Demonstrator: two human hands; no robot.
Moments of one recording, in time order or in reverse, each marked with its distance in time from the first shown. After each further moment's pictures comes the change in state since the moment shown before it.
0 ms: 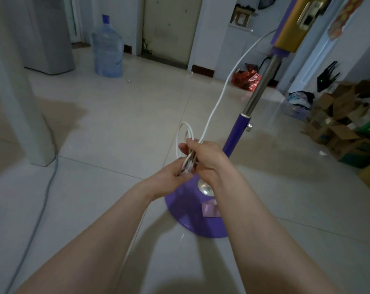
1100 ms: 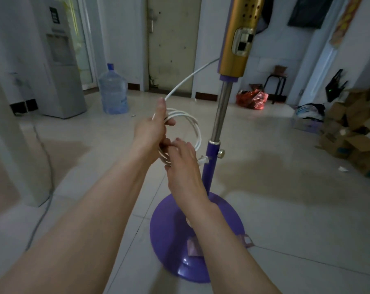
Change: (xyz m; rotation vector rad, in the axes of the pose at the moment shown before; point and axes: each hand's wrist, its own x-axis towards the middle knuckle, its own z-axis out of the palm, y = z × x) left_hand 0.125 0.157 0.023 -0.240 0.755 -0.024; right_hand 0.037 -0.027 -0.076 -1.003 0.079 -1.152
